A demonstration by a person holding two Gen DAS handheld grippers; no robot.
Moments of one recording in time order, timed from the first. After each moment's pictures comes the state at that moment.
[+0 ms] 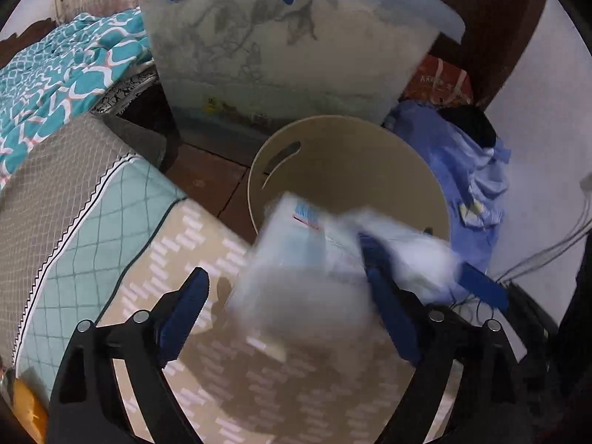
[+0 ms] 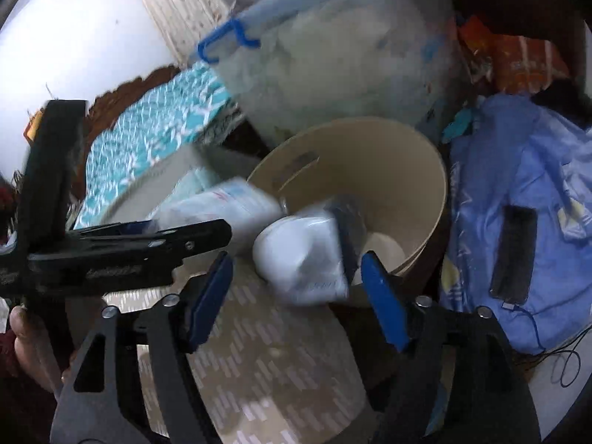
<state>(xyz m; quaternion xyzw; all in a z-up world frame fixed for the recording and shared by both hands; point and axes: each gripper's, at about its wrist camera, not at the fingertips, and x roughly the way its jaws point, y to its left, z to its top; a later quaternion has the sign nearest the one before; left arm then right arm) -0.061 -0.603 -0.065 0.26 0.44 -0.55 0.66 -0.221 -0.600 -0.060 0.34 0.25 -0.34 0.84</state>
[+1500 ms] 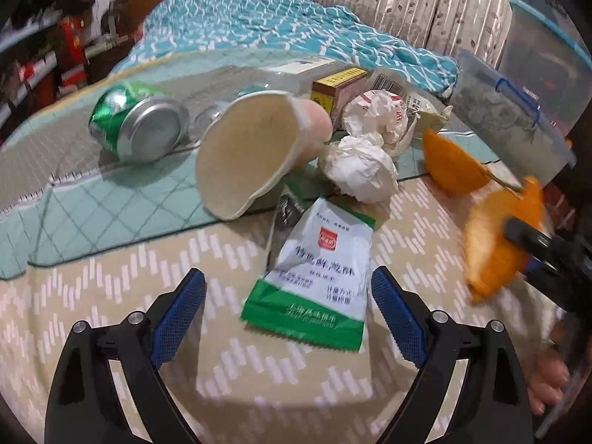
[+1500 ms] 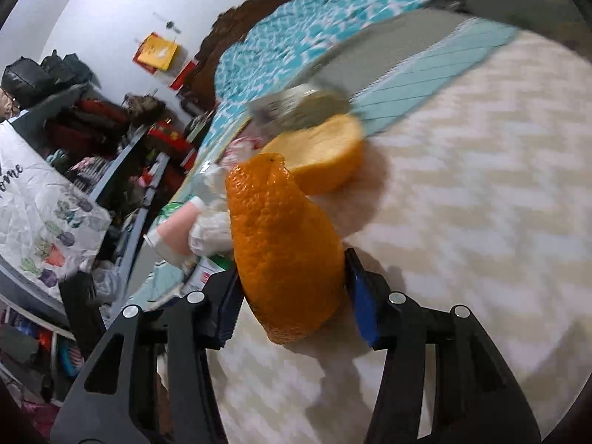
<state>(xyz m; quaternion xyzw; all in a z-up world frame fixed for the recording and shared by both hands) 0.039 -0.133 -0.077 0.09 0.45 -0.27 0.85 -0.067 -0.366 -0.073 0.40 0.31 -0.05 0.86</state>
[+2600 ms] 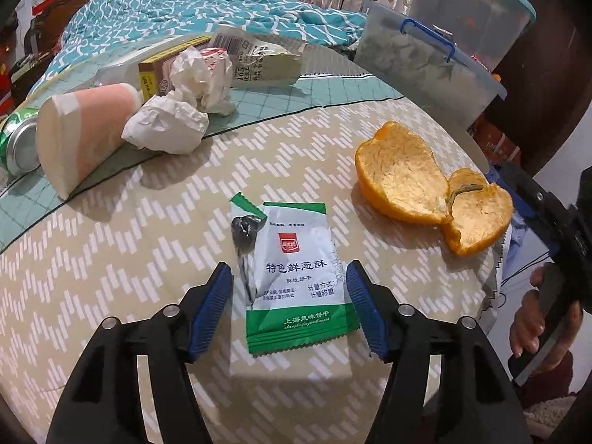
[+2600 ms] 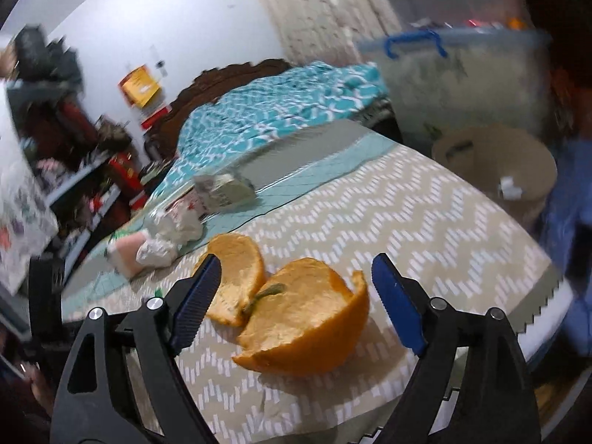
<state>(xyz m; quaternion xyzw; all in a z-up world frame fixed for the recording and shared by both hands) -0.036 -0.198 -0.074 0.11 0.47 -0.41 0.78 -0.185 -0.392 -0.026 0.25 0.23 -0.17 0.93</state>
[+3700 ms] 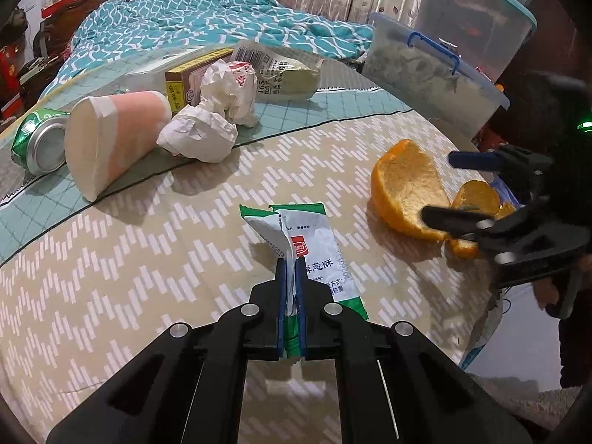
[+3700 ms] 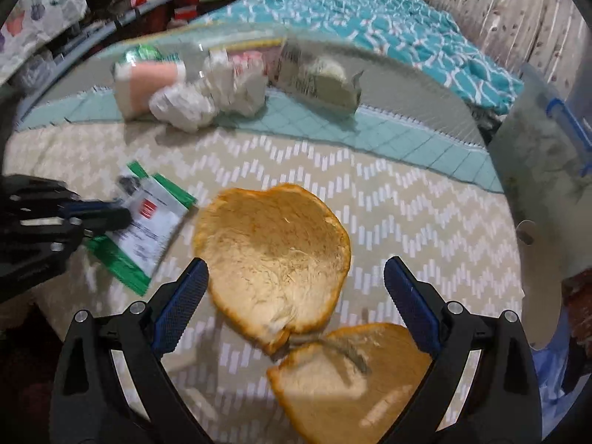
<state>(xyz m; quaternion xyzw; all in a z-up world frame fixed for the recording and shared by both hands) -0.027 -0.173 -0.068 0.10 0.45 -0.40 0.79 -0.067 -0.337 -0.008 0.00 0.48 -0.03 0.88</state>
